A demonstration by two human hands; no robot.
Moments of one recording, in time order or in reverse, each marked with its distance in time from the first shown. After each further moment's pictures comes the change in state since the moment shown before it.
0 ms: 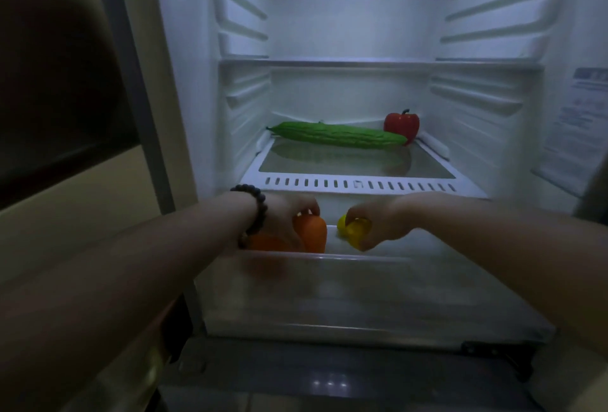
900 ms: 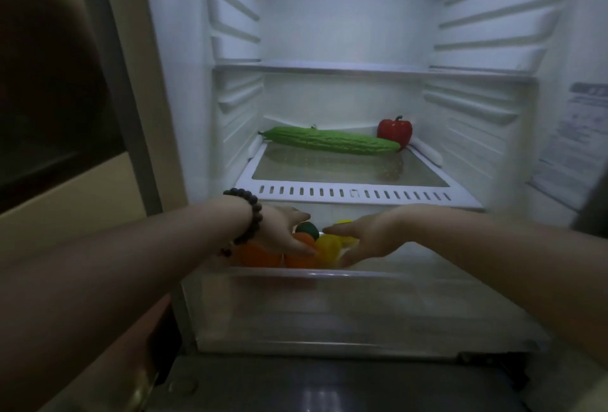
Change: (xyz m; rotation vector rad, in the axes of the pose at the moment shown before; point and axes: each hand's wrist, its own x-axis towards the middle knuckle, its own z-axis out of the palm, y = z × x) left_hand -0.015 0.005 -0.009 0.097 -0.112 -0.043; right_hand -0.009 -0.017 -0.004 0.060 -0.129 -0.014
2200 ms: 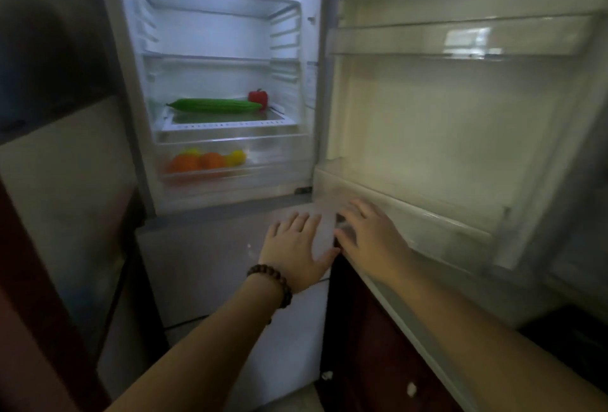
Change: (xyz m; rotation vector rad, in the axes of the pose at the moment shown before) left_hand -0.308 0.245 0.274 -0.096 0.662 0.435; right_hand -0.393 -0.133 0.337 0.134 0.987 0.438
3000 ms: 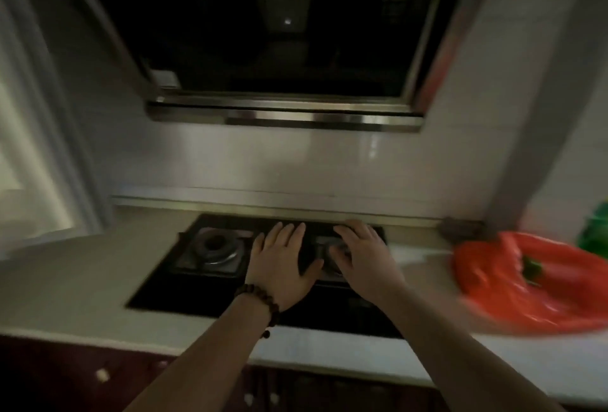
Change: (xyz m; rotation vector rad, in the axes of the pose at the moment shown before) left_hand -0.207 0.538 0.071 -0.292 -0.174 0.922; right_hand -0.568 0.170 -0.229 -0.297 0.231 1.068
